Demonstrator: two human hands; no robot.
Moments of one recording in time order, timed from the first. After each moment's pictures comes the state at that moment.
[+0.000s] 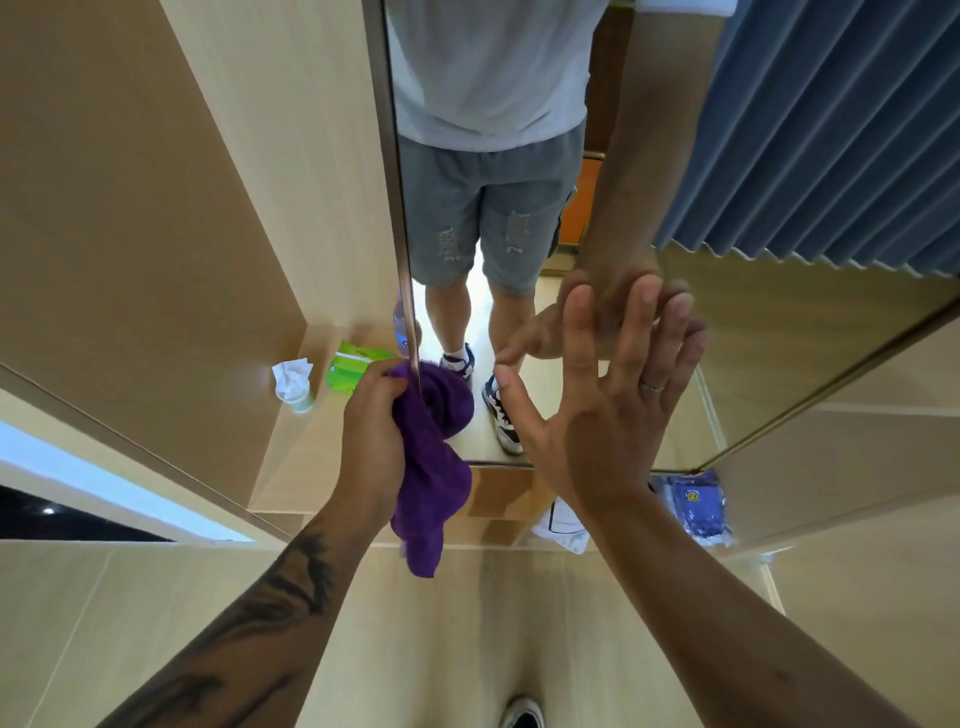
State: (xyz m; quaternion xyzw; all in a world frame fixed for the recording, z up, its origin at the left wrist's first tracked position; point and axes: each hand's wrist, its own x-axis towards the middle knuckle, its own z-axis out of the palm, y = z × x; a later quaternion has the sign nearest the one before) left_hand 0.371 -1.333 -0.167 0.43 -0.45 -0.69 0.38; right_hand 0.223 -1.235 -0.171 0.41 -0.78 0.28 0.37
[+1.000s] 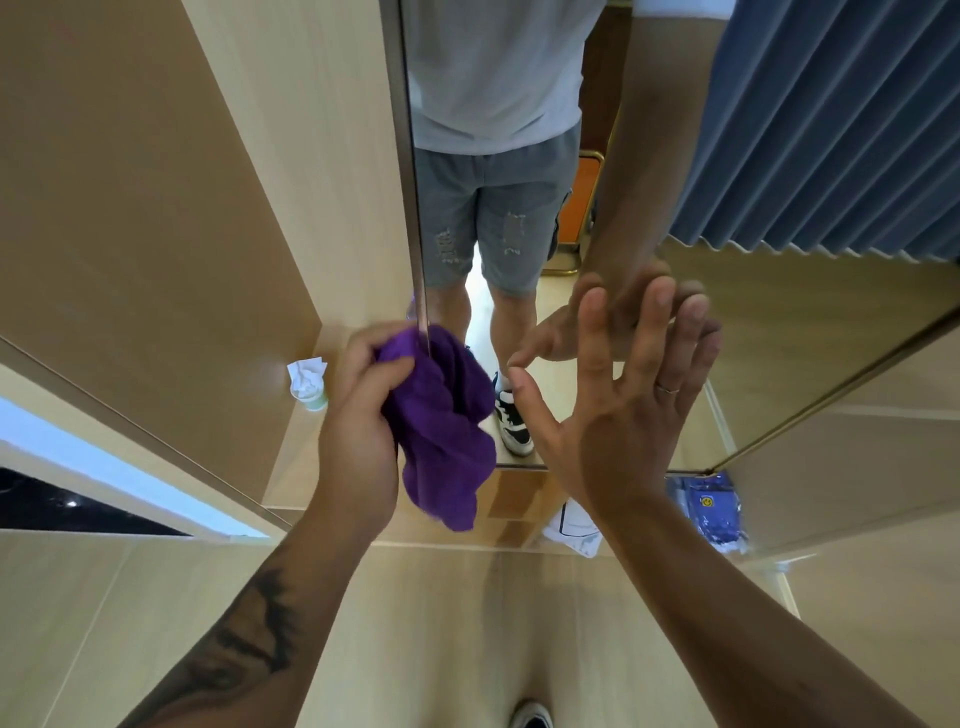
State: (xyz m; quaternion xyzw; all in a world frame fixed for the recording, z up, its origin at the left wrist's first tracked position) left_hand 0.387 -1.328 -0.137 0.32 -0.44 -0.72 0.43; right_hand 0.224 -1.230 -0.171 0.42 -0.78 0.29 0.36
